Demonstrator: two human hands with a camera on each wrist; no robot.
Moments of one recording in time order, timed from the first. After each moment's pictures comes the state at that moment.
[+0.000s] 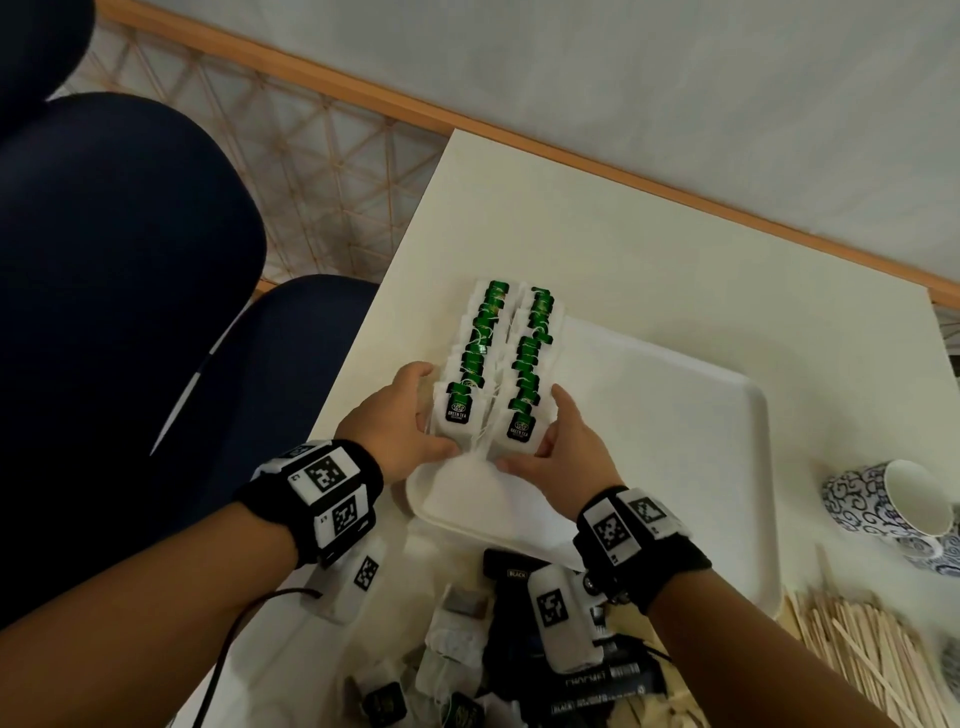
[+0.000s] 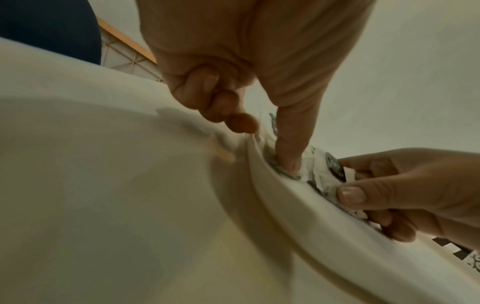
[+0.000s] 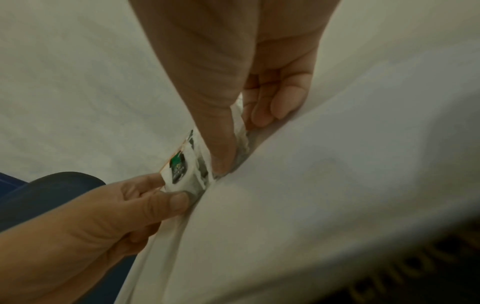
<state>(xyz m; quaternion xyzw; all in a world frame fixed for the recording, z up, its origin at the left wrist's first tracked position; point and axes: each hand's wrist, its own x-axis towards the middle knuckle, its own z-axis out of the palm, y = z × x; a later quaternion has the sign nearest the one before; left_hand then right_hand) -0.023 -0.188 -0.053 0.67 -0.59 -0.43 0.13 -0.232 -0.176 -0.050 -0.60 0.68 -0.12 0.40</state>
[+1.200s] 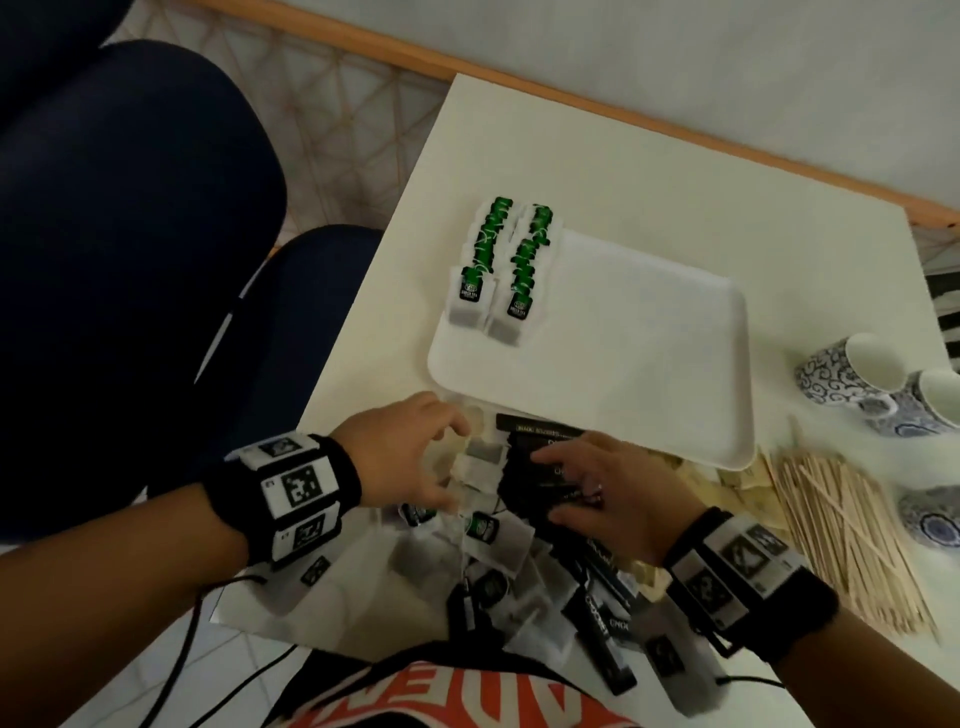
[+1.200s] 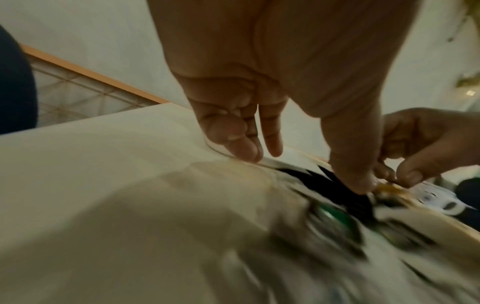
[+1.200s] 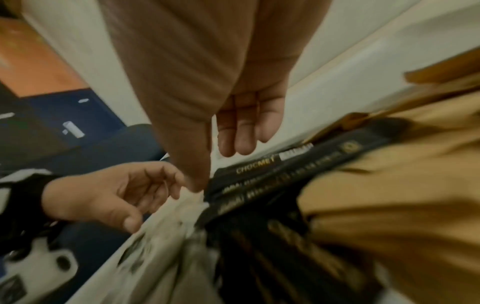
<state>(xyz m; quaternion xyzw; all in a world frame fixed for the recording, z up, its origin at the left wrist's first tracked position) -0.014 -0.048 -0.011 0.51 -0.77 -0.37 -0.06 -0.273 -0.021 0.012 -0.80 0.52 0.06 0.31</state>
